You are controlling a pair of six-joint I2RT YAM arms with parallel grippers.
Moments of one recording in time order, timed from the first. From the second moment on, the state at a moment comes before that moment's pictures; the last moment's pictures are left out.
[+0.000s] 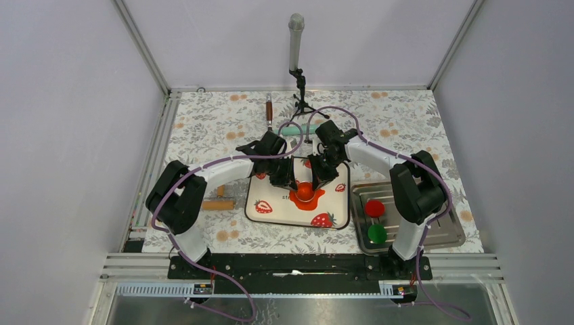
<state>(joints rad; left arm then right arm) -0.64 1.71 1.07 -0.37 0.42 -0.53 0.57 1.82 1.26 -0.74 -0.41 0.22</state>
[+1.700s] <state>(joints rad) -0.63 1.63 0.88 -0.12 0.35 -0.44 0.50 1.84 1.21 -0.68 -0.55 0.21</state>
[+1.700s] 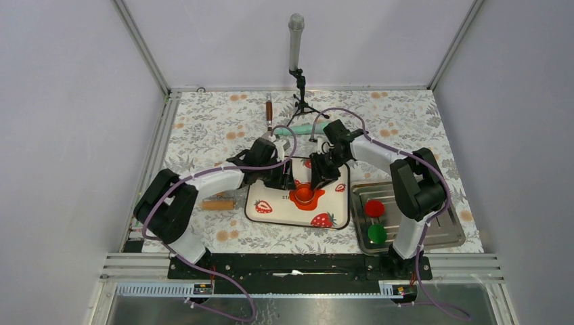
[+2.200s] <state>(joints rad) -0.80 1.38 0.67 0.02 0.38 -0.08 0.48 1.97 1.43 -0.75 -0.60 -0.09</state>
